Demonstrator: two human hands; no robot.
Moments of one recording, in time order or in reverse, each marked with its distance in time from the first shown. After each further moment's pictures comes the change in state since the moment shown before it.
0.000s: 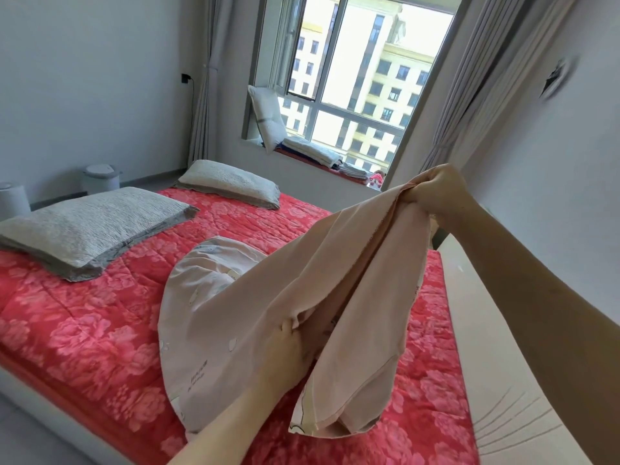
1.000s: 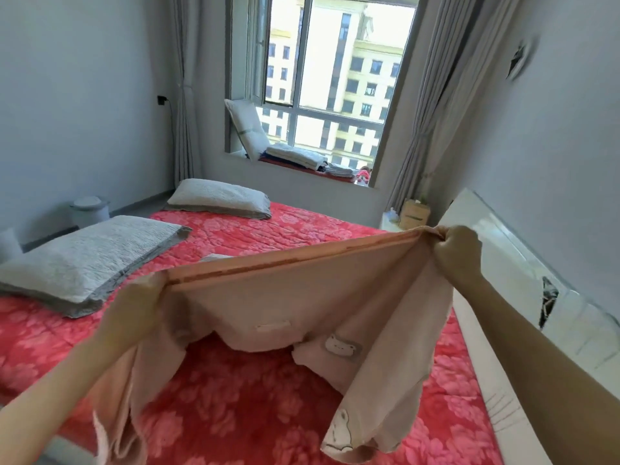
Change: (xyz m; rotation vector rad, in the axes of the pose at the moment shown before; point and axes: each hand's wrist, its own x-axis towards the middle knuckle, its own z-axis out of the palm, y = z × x) left_hand 0.014 -0.178 -0.162 -0.048 0.265 0.039; right_hand -0.047 0.106 -0.013 -0.381 0.274 -0.040
